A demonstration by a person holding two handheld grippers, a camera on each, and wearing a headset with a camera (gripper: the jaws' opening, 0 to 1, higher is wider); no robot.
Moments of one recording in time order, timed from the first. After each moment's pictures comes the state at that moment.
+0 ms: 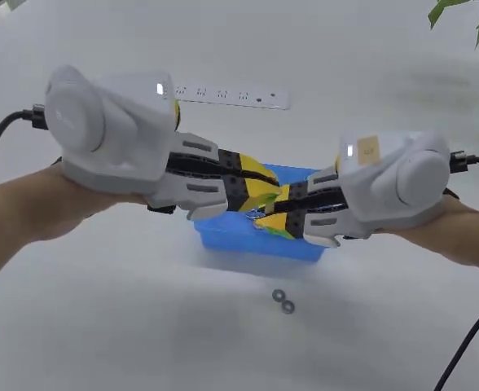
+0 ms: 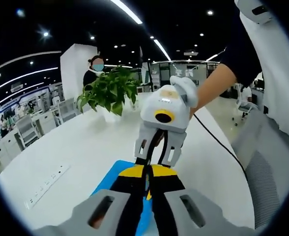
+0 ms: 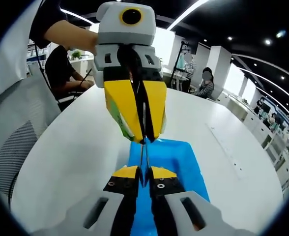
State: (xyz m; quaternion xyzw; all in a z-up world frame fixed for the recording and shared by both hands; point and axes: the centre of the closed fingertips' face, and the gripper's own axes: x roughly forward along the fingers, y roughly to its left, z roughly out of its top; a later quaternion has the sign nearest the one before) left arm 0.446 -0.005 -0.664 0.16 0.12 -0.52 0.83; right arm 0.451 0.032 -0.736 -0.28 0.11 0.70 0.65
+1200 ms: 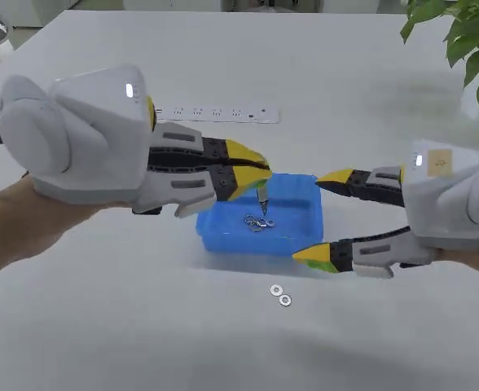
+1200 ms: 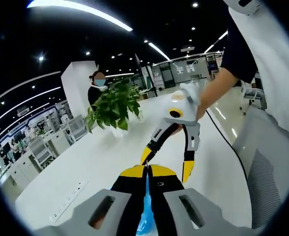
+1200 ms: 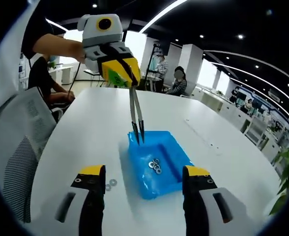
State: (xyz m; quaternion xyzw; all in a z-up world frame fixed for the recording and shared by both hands) left arm 0.413 -0.005 -0.612 0.21 0.06 -0.49 0.85; right arm 0.433 -0.042 -0.707 -0.24 0.12 0.61 0.74
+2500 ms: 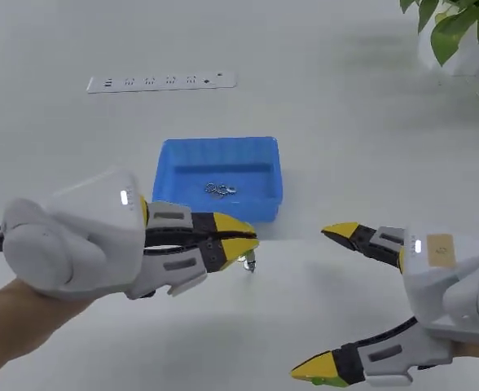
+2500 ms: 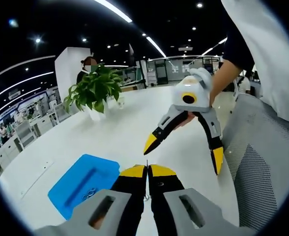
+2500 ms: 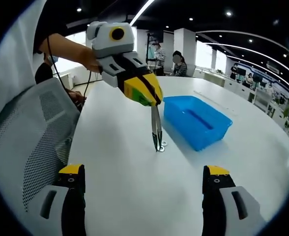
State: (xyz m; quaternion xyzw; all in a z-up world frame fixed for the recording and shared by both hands) left arm 0.366 -0.047 -0.702 0.17 0.12 -0.52 0.83; right arm 0.339 -0.081 -0.770 -0.19 0.21 0.61 0.74
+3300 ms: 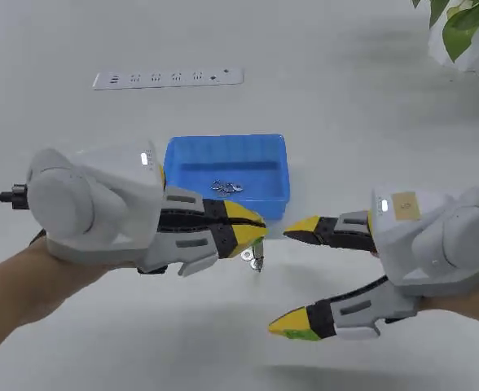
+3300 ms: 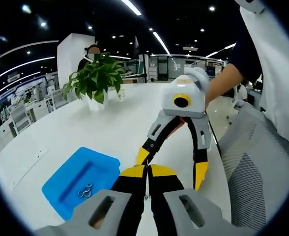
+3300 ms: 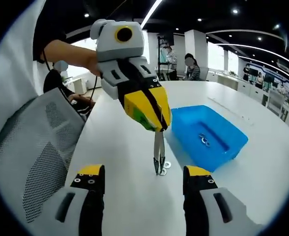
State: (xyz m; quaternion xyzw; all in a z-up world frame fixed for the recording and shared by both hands) left arm 0.378 -0.049 -0.699 0.13 0.17 -0.53 0.82; right arm 0.359 -0.036 -0.757 -0.16 0.20 0.67 0.69
